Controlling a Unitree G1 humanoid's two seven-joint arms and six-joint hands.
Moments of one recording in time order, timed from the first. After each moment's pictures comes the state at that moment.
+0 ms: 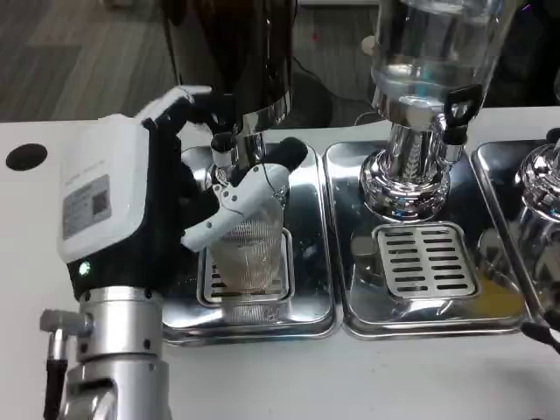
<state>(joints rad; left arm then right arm) 0.11 0.08 -0.24 -0.61 0.96 0.31 0.08 0.61 -0.45 -0.19 0.26 -0.11 -1.04 0.15</state>
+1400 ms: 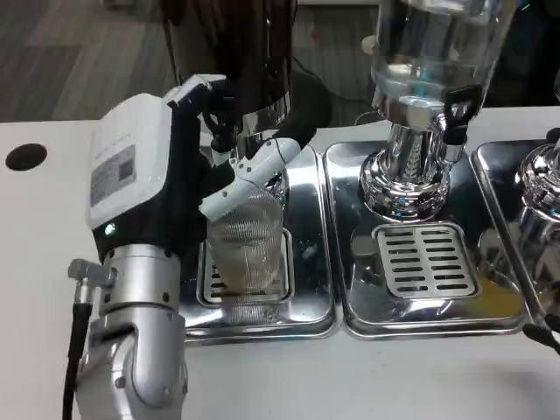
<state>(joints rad) -0.05 0.06 -0.24 -0.47 0.95 0.40 -0.01 0.61 -0.44 -0.19 0.28 -0.09 -1.06 0.16</state>
